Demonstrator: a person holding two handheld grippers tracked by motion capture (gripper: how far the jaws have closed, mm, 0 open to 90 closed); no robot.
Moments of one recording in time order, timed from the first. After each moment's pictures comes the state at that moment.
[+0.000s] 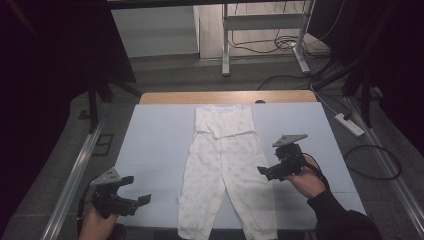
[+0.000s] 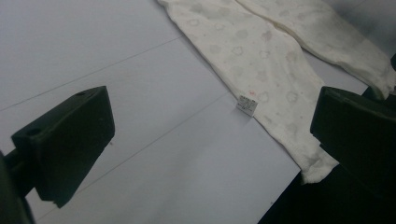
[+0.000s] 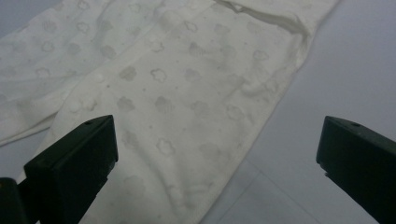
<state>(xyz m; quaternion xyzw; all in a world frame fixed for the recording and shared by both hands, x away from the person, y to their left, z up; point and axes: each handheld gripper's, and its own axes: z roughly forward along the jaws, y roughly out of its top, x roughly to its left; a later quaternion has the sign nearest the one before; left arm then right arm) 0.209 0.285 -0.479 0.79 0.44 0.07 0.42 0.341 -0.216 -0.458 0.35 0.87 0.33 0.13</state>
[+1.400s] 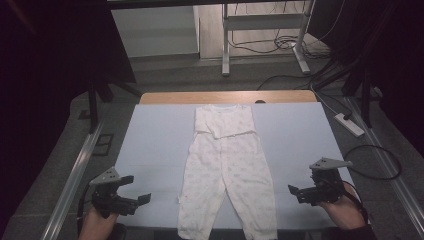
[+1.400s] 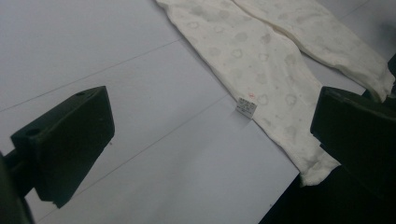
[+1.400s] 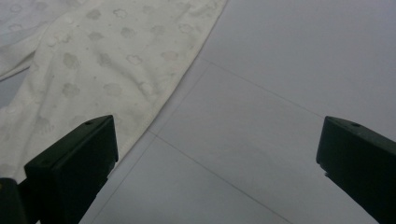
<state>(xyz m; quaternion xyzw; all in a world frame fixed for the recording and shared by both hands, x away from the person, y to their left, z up) 0.210 0.286 -0.479 0.79 0.44 0.07 0.42 0.269 -0.290 -0.455 0.44 0.83 0.32 0.17</state>
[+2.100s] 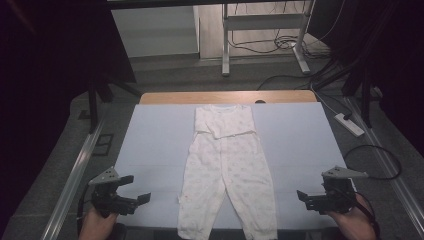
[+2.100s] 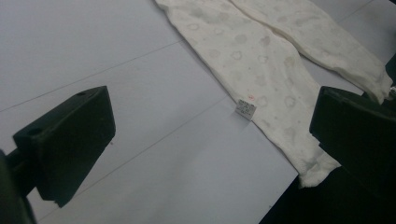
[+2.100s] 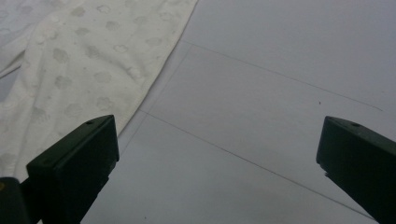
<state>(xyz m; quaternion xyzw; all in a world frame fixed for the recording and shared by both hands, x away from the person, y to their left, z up) 0.210 0.287 -0.479 0.79 0.44 0.07 0.43 0.246 -0.307 -0.455 0.48 0.80 0.32 0.18</state>
